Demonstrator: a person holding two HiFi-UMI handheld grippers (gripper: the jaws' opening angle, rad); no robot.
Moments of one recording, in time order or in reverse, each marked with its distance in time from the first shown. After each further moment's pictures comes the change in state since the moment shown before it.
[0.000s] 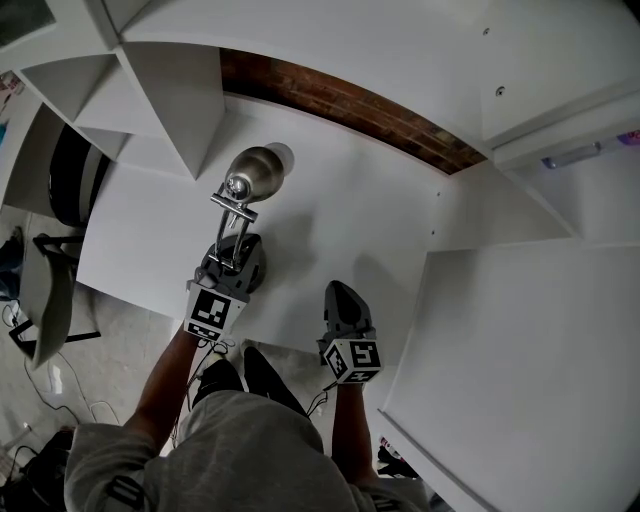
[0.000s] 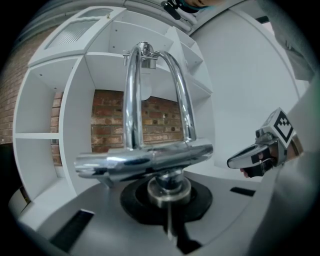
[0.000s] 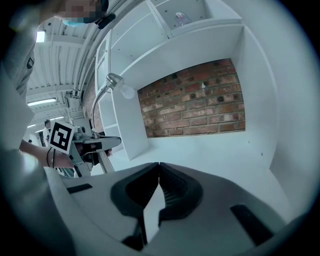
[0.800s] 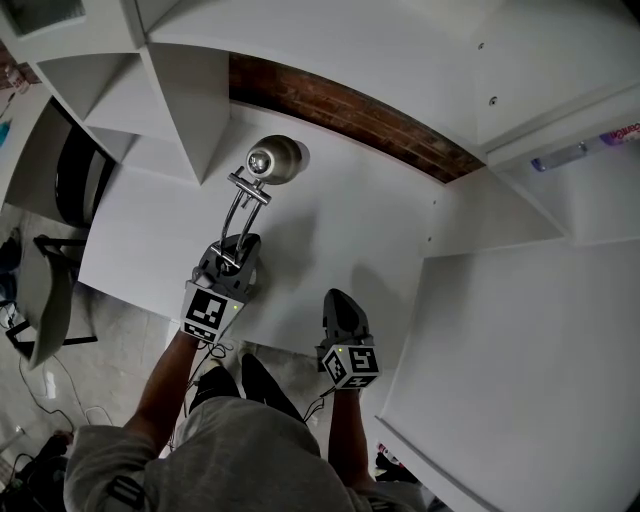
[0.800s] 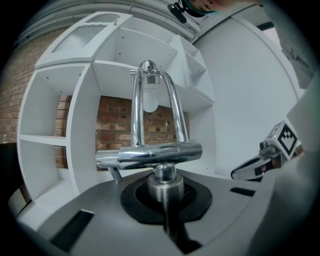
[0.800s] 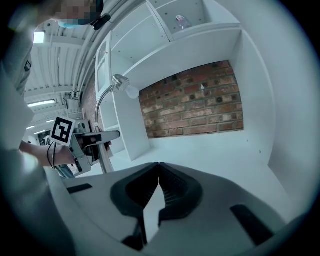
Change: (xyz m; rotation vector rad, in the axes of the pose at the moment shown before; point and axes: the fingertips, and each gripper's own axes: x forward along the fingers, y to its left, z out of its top) left arm -0.016 0.009 0.023 -0.037 -0.064 0.003; right arm -0.011 0.010 -0.002 0.013 -0.011 -0.013
